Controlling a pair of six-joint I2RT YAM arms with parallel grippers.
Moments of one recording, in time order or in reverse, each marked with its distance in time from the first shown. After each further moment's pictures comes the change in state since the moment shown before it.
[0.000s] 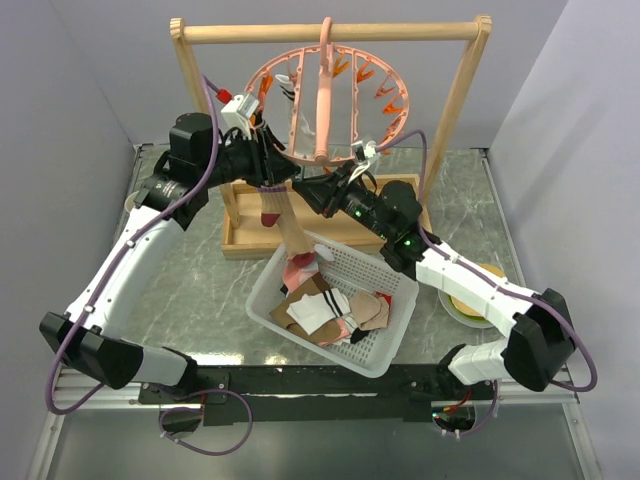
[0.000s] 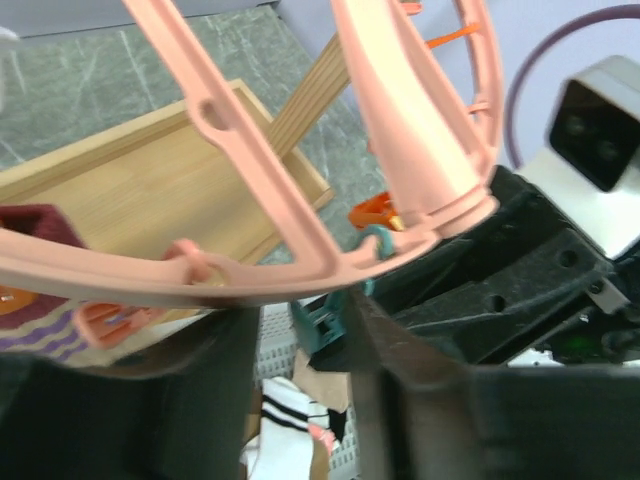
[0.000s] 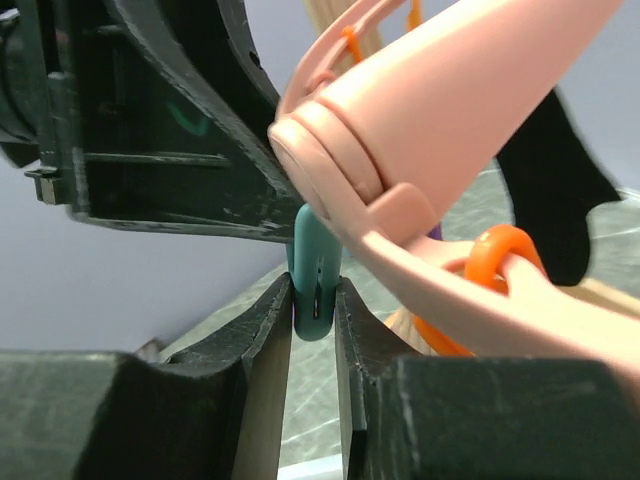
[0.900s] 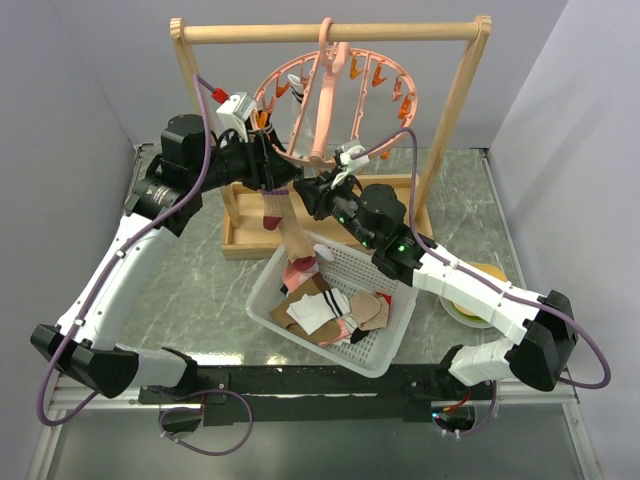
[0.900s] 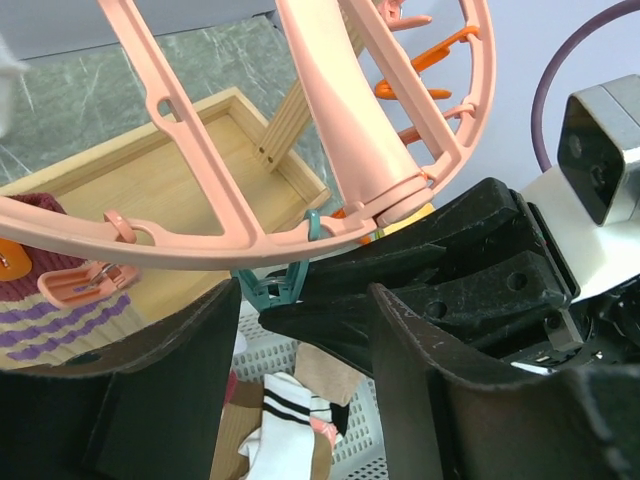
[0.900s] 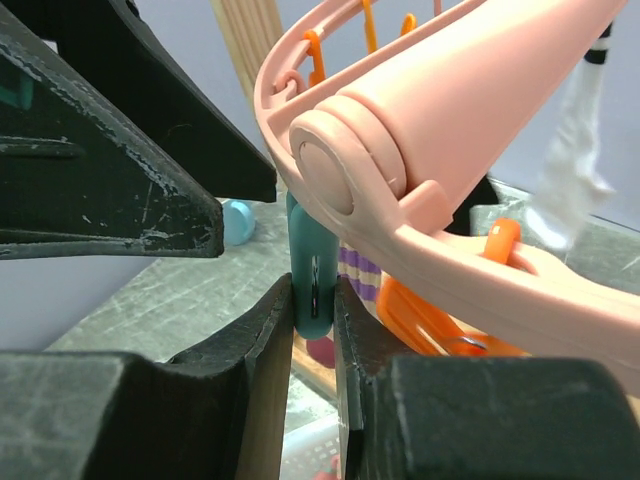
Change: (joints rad) left arm -0.018 -0.045 0.030 -0.058 -0.024 0.037; right arm 0.156 -0.022 0.101 -0.252 0.402 -0.257
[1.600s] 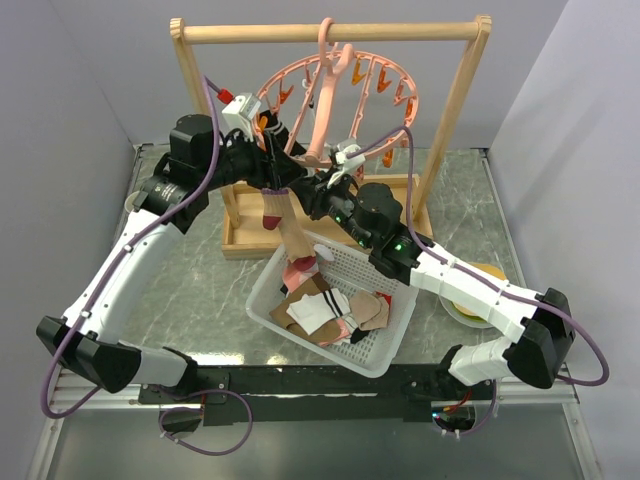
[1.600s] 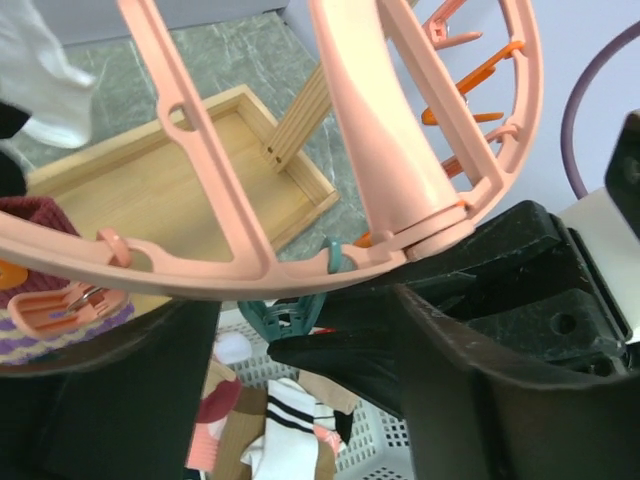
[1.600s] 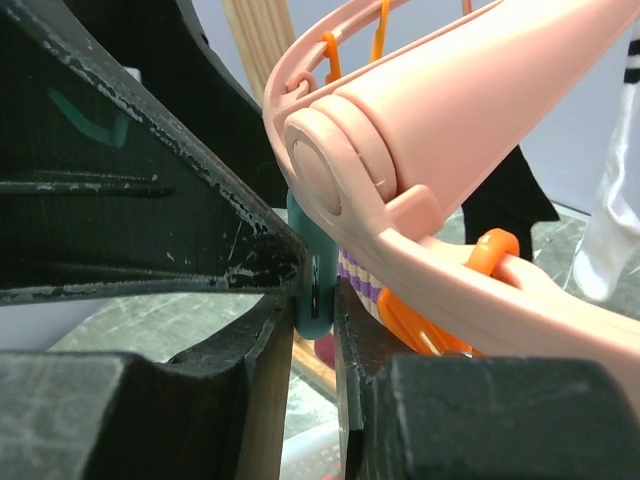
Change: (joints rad) left arm -0.008 0.027 -0.014 0.023 -0.034 -0.011; right arm 0.016 0.017 0.026 -0.013 0.003 -0.004
